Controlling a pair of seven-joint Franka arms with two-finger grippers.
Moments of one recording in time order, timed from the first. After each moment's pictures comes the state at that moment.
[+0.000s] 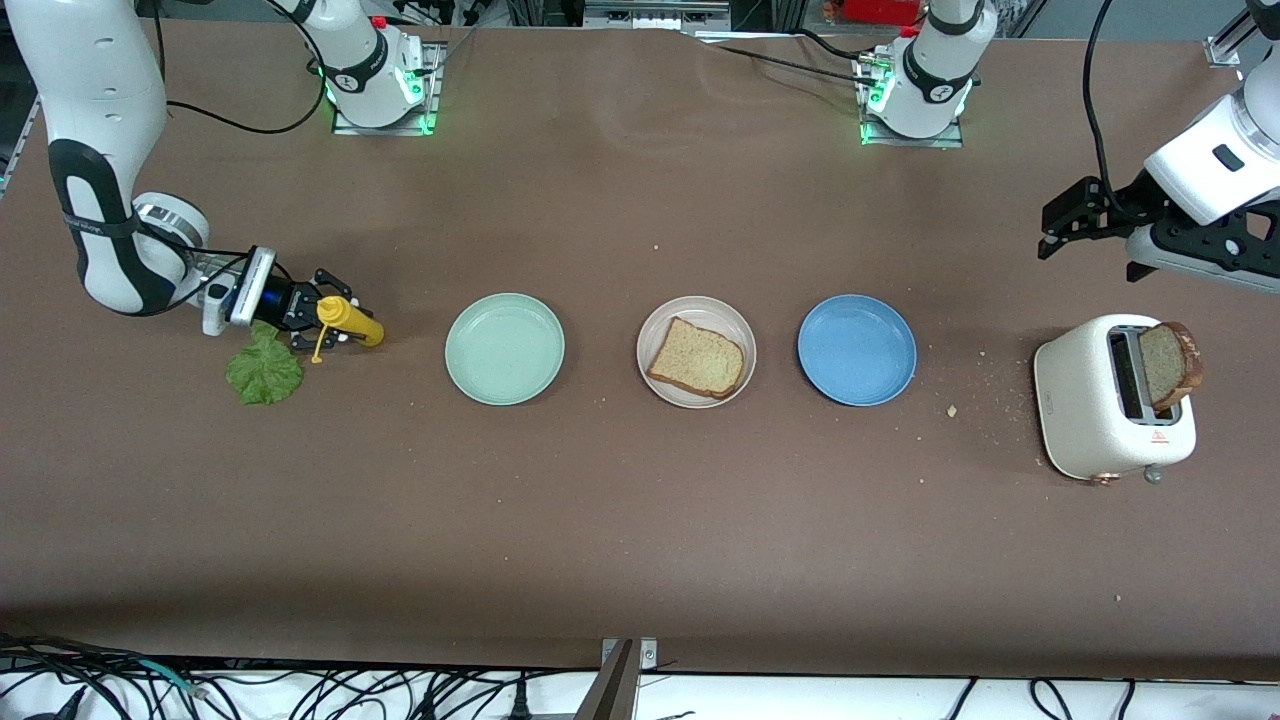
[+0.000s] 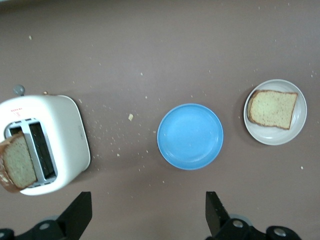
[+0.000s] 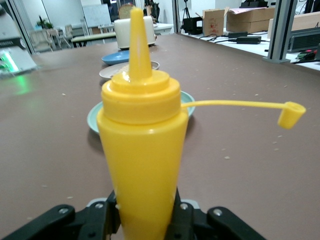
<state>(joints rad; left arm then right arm) -0.04 0.01 -0.04 -1.60 -0.05 1.60 0.16 0.12 0.60 -0.46 -2.19 1.44 1.69 -2.67</state>
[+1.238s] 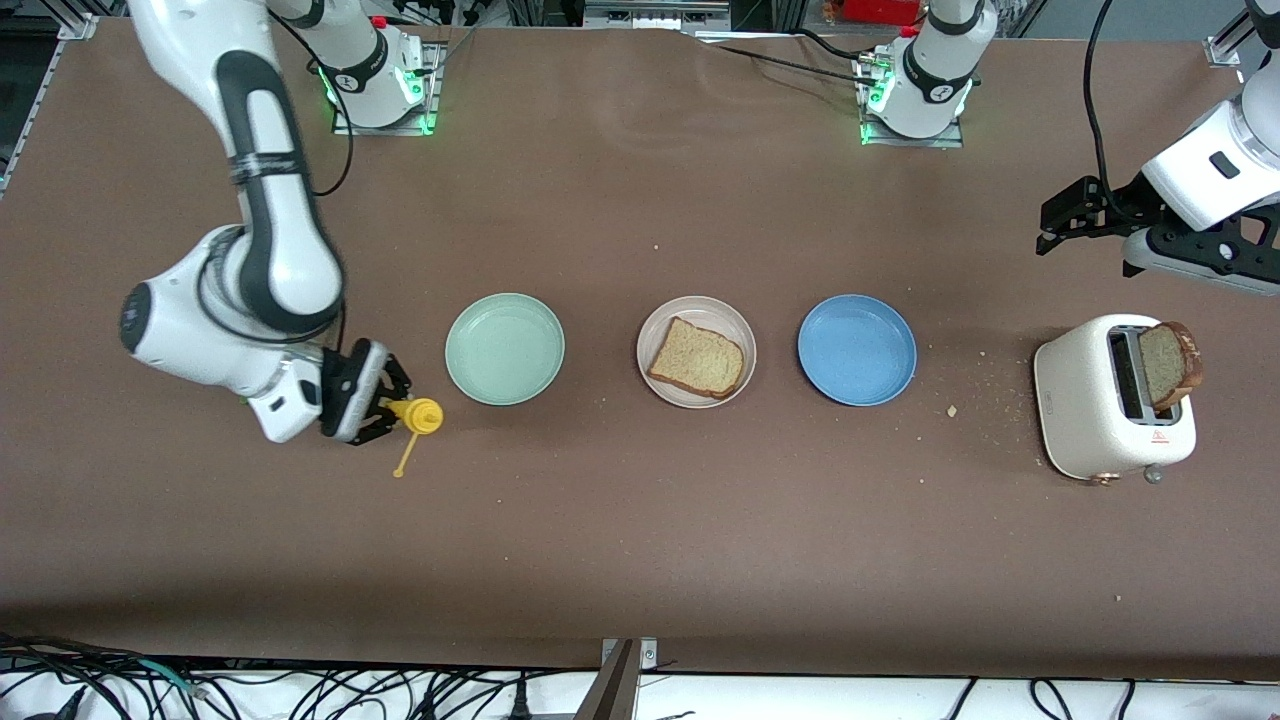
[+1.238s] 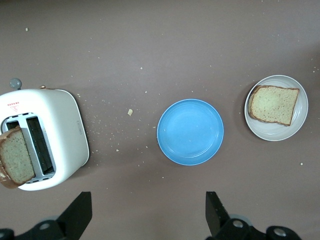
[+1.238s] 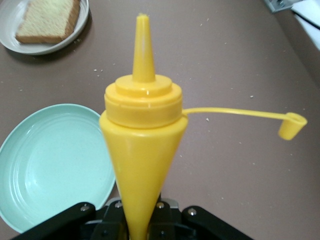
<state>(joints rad) -0.04 0.01 -0.03 -1.60 -0.05 1.59 0.16 0.63 0.52 -0.46 -1.71 0.75 2.22 -1.48</state>
